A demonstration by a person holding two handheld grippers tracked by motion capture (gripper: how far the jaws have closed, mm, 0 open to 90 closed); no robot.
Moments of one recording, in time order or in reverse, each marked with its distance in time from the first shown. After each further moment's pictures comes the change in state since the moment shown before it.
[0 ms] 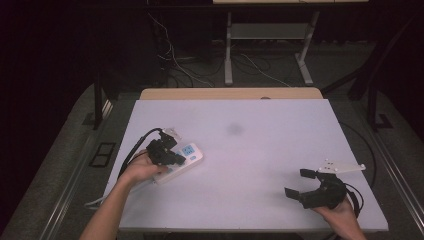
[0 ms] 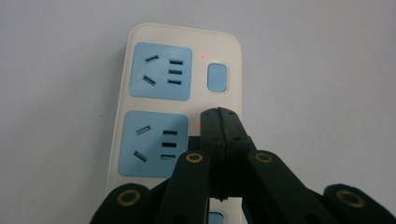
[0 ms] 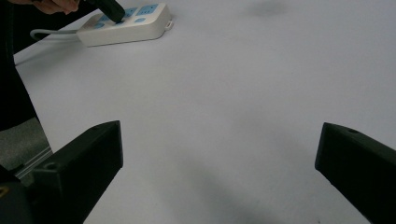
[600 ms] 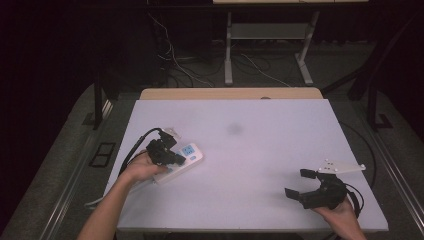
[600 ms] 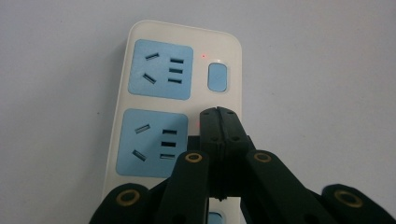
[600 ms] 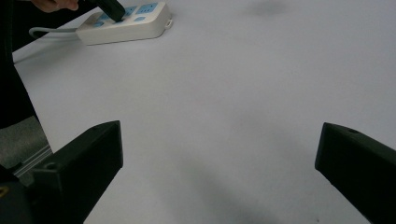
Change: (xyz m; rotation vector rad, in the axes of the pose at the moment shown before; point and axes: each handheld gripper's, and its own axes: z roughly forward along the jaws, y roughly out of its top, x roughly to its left) left arm 0.002 0.000 0.001 0.008 -0.016 -0.026; right arm 0.001 0.000 0.000 0.005 -0.004 -0.006
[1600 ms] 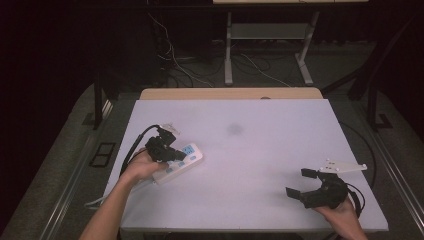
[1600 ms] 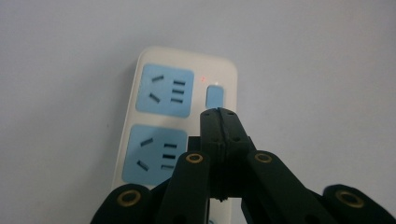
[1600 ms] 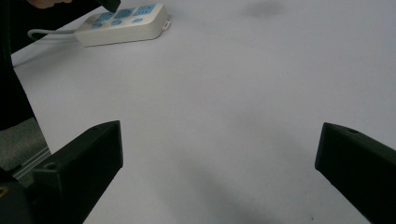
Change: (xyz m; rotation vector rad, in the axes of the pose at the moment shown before) left arm -0.006 0.011 -0.016 -0.064 0.019 -0.012; right arm -0.003 0.000 -0.002 -0.004 -0.004 0.007
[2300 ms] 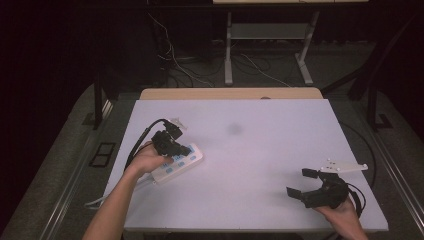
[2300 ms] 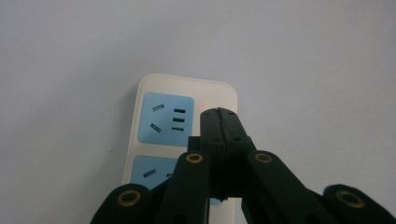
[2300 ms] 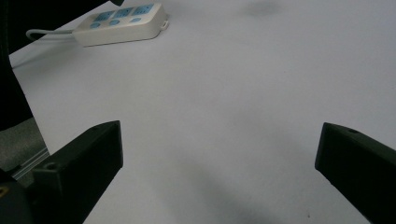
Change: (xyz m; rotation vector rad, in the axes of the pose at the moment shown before) left arm 0.001 0.019 0.010 0.045 0.011 0.021; right arm -0.001 -0.001 -0.001 0.000 -0.002 0.003
